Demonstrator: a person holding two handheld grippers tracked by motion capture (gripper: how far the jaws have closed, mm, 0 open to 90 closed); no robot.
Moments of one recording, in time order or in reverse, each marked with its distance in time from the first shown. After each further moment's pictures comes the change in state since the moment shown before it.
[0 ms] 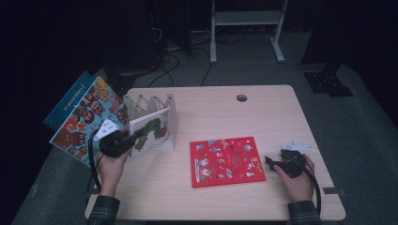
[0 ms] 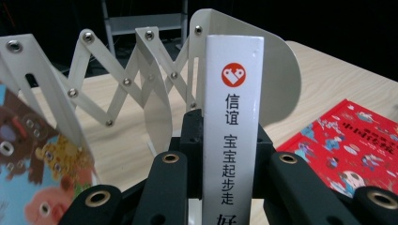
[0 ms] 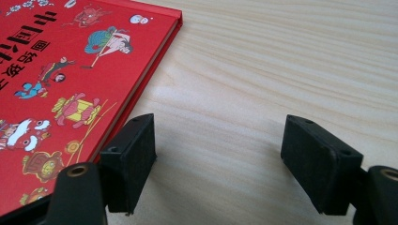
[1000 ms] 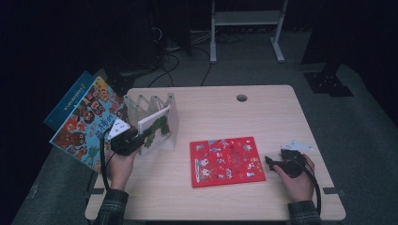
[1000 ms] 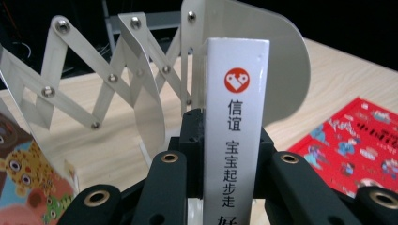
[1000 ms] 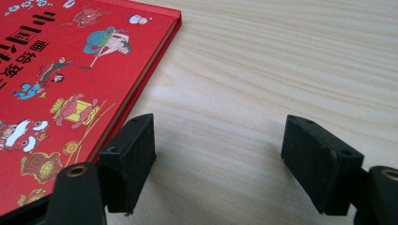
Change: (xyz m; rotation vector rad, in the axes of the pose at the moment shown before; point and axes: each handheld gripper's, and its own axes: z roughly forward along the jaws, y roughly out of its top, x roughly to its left) left arm -0.009 -0.012 0.024 0.022 0.016 0.019; right arm 0.000 0.000 0.000 -0.001 -0.001 -0.001
